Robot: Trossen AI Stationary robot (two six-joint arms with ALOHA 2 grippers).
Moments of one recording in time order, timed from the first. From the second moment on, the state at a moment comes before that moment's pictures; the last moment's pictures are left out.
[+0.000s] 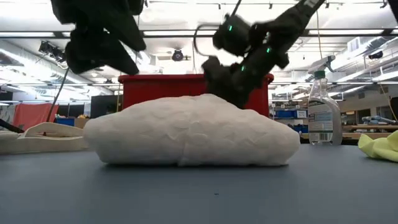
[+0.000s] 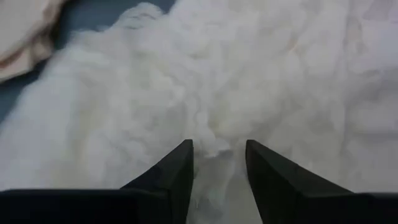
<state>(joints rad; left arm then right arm) -0.52 1.54 0.98 -0.27 -0.34 -1.02 -0.09 1.83 1.03 0.01 -0.11 0.52</state>
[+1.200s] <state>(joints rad) -0.68 1.81 0.98 -0.23 -0.53 -1.44 0.57 1.73 0.79 0.10 0.33 1.00</state>
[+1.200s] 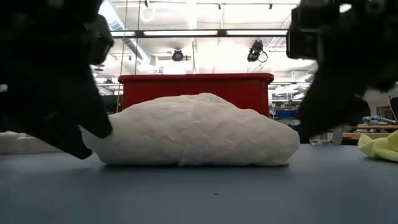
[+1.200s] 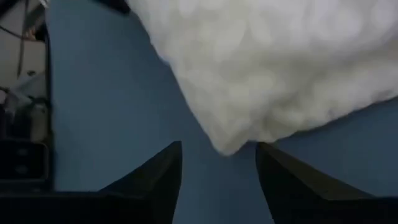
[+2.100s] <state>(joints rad) -0.66 1.80 0.98 -0.25 -0.32 -1.32 0.54 1.68 0.80 -0.14 0.15 1.06</state>
